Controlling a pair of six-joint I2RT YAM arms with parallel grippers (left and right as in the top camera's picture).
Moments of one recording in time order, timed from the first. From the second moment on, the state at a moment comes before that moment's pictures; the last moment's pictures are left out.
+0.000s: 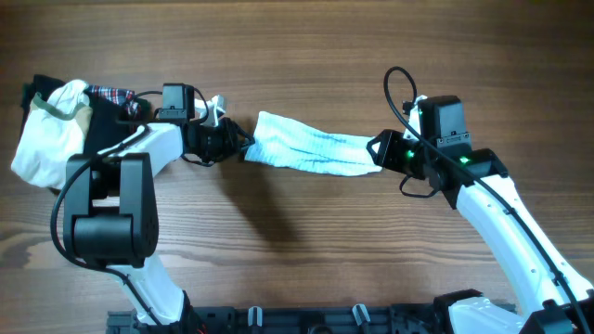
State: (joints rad) left arm -0.02 1.96 1.04 -0.33 0.68 -0.36; right arm 0.21 1.34 0.88 -0.53 -0.27 0.49
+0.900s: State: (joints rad) left arm -0.04 1.94 1.05 -0.32 0.73 -0.35; right arm 0.25 1.83 0.88 -0.11 -0.36 0.33
